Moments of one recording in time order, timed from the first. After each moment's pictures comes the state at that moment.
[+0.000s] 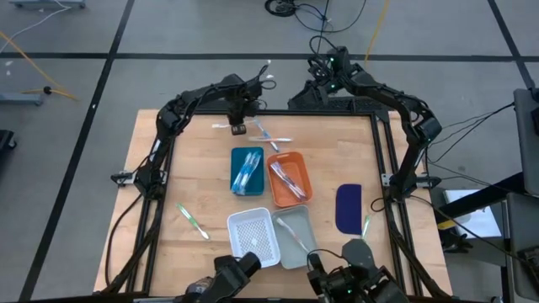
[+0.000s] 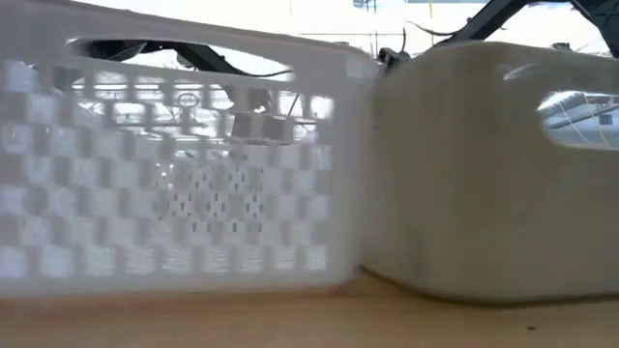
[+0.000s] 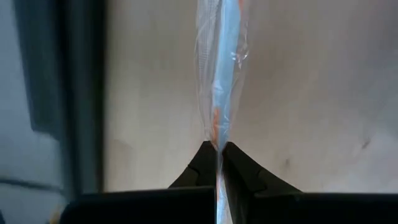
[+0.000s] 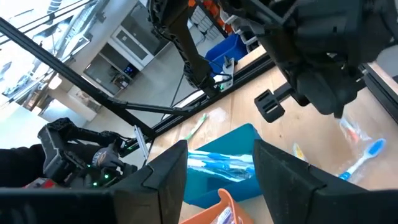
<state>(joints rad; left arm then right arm) 0.76 2.29 1.89 -1.32 -0.05 0.50 -0.95 1.82 1.43 -0.16 -1.28 0.17</state>
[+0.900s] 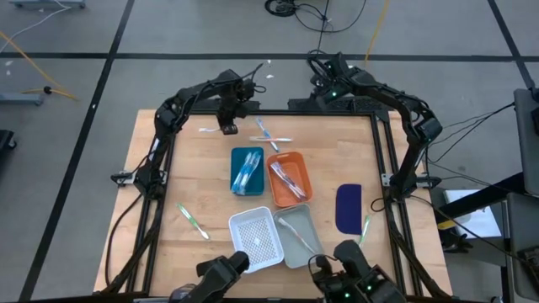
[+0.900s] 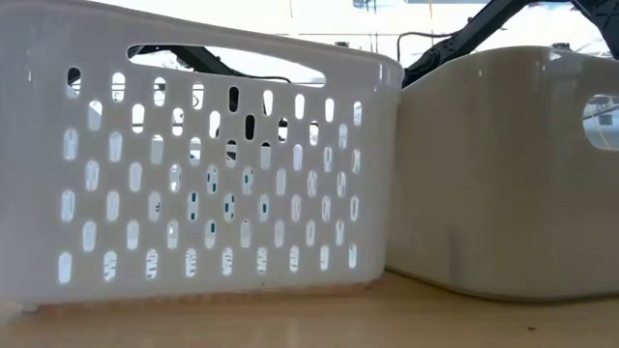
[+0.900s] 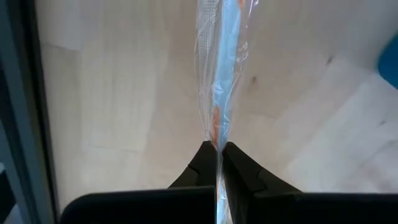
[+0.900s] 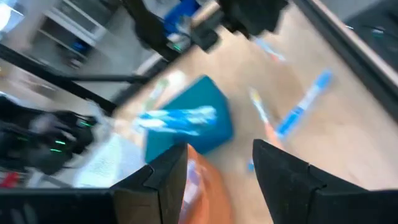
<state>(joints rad) 0.81 2.28 1.92 -1.57 0.00 0.46 -0.95 1.81 1.43 -0.52 -1.11 -0.09</state>
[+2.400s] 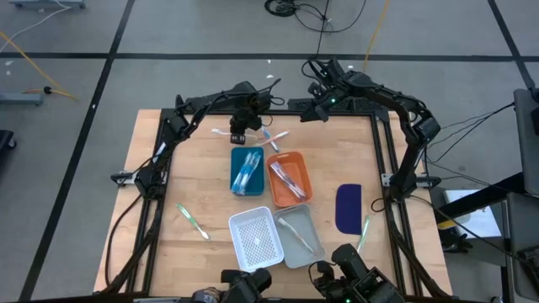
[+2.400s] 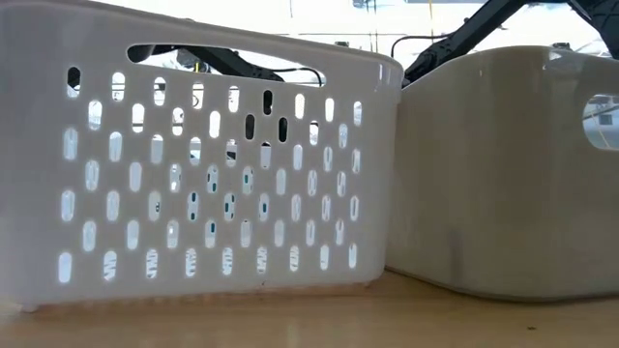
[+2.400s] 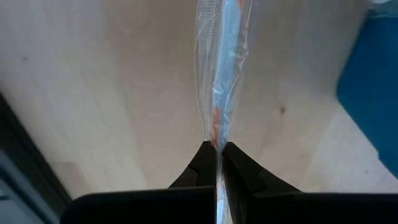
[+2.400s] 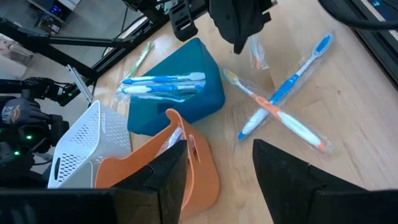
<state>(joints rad) 0.65 2.34 1.99 -1.53 -0.06 0.62 -0.92 1.82 1.43 -0.69 -0.99 -0.29</state>
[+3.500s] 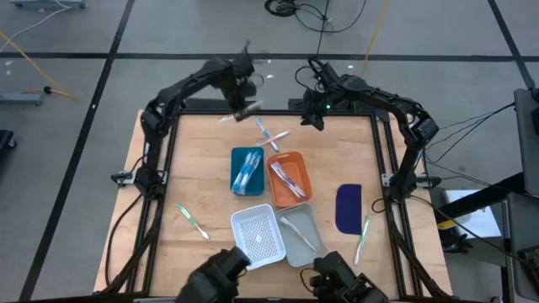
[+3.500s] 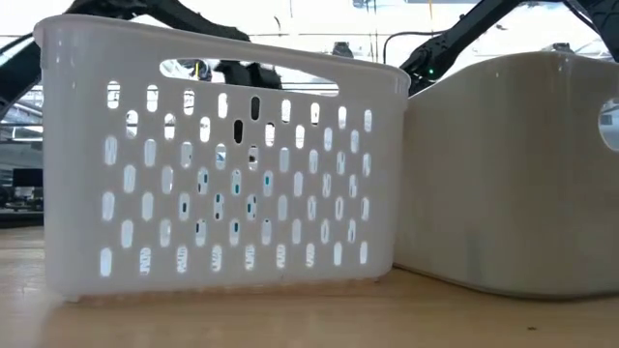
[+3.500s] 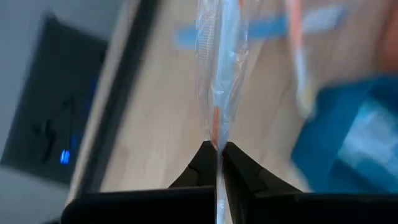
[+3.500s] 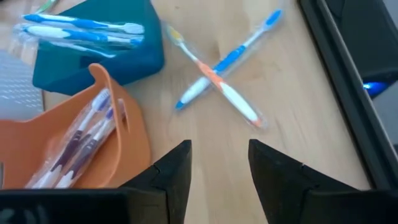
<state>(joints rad) 0.78 2.11 1.99 -1.33 0.17 0.39 -0.86 1.82 1.43 -0.70 -0.66 -0.46</state>
